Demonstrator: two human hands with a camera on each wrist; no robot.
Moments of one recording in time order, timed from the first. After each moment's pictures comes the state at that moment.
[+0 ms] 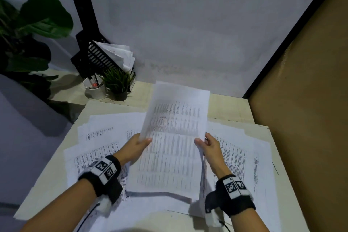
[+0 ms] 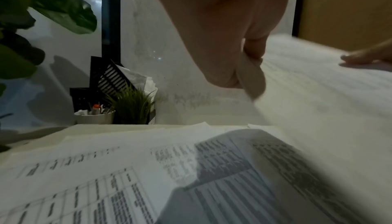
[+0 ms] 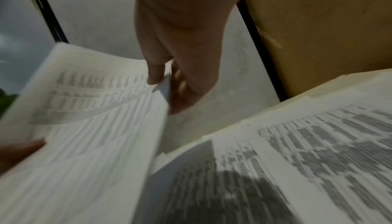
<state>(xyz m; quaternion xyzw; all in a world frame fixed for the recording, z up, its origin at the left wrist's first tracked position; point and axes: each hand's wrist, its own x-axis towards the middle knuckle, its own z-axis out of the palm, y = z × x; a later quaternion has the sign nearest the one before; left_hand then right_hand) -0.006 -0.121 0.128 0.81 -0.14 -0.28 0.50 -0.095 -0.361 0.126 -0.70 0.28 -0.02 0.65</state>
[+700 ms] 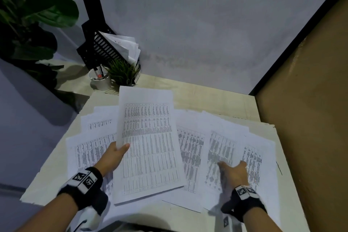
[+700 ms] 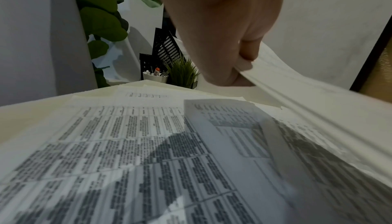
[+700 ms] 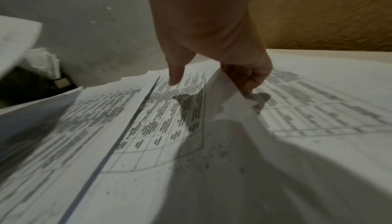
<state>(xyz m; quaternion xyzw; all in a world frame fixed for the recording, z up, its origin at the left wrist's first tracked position) -0.025 -0.062 0.075 0.81 0.00 -0.23 0.53 -0.153 -0.446 -0.008 -0.67 0.57 0.02 0.47</state>
